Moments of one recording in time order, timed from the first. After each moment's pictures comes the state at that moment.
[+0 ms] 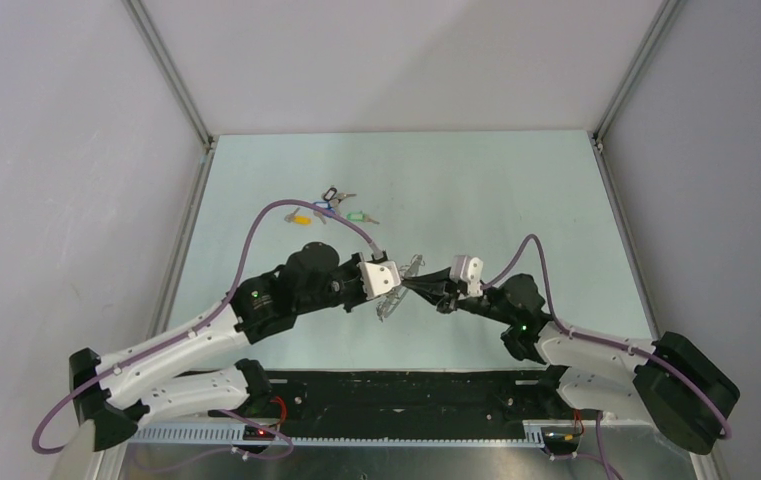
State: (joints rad) left arm -0.99 0.95 0.85 -0.36 0.07 0.42; right arm 0.82 1.08 0.28 1.04 -0.48 -0.08
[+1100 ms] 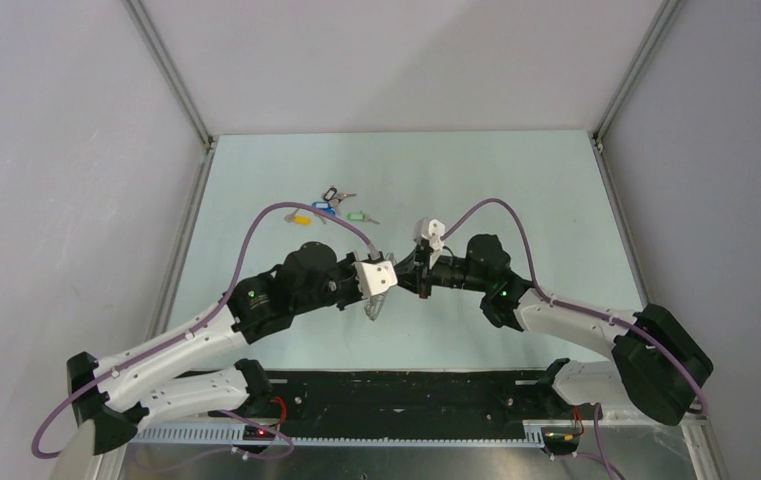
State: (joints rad) left arm -0.97 0.93 0.85 -0.40 0.02 0.47; right arm 0.78 1.26 0.58 0.66 -0.61 0.07
